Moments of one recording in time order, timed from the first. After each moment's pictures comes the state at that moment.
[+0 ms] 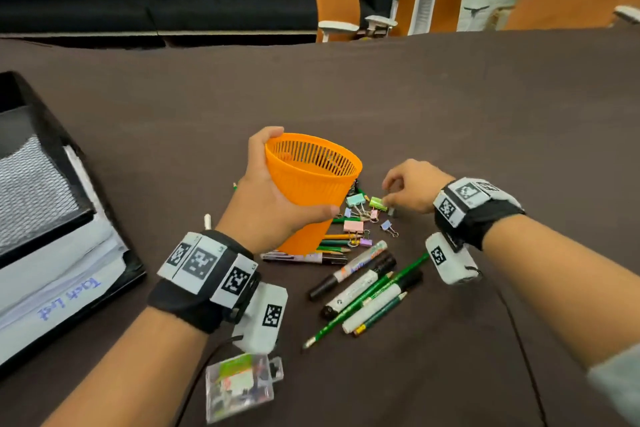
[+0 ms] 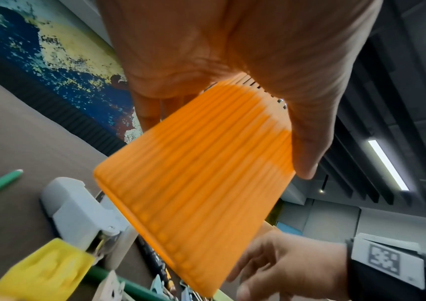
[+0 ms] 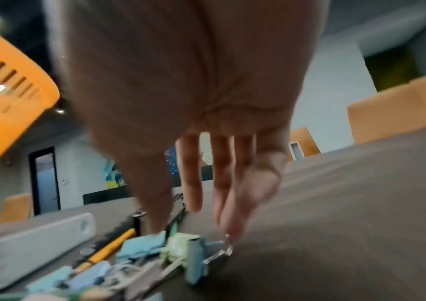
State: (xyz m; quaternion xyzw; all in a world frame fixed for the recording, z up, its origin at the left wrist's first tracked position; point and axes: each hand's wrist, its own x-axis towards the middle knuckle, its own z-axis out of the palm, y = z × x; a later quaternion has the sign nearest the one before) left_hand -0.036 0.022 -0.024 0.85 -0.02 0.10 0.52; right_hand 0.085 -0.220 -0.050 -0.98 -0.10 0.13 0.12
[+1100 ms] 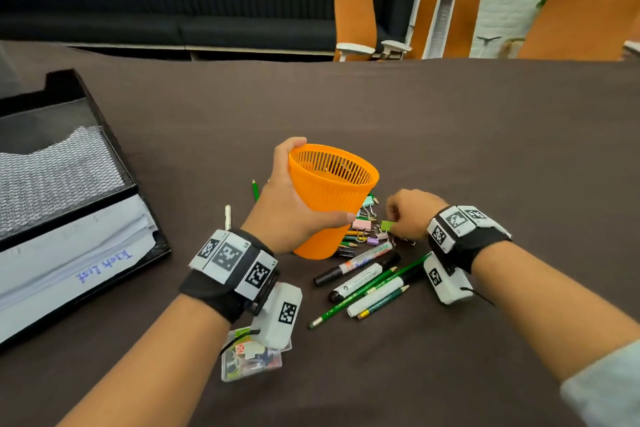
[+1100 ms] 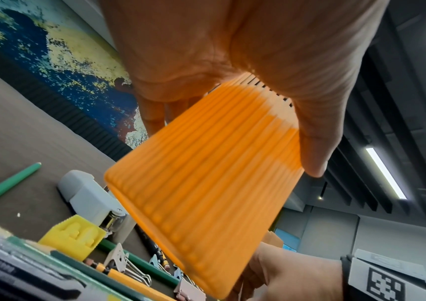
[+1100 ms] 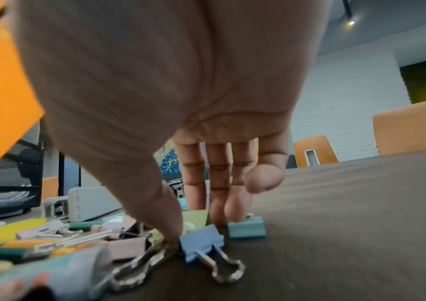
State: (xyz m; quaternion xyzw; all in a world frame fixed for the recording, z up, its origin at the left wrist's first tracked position) left_hand -0.062 0.014 -0.030 0.83 -0.03 0.09 0.55; right_hand 0.053 -0.205 -0.065 -0.98 -0.15 0.15 -0.01
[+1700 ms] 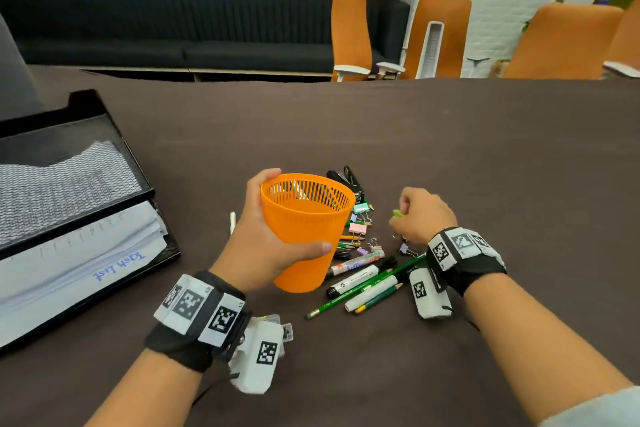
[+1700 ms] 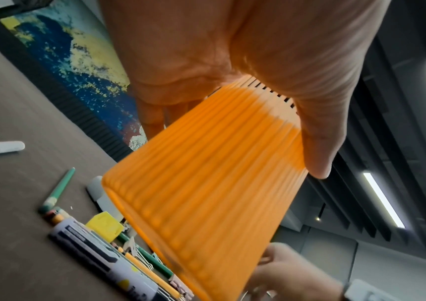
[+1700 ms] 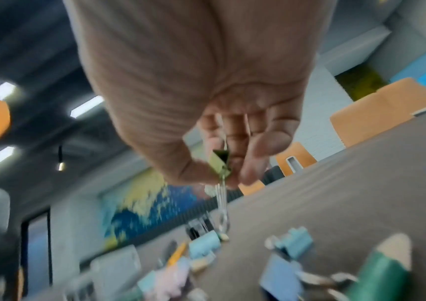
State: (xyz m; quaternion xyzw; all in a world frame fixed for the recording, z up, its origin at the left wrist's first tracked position) left_hand -0.117 0.030 -0.038 0.78 -0.04 0.11 0.61; right_hand 0.015 -0.218 -0.057 -0.98 -0.01 0.00 0.18
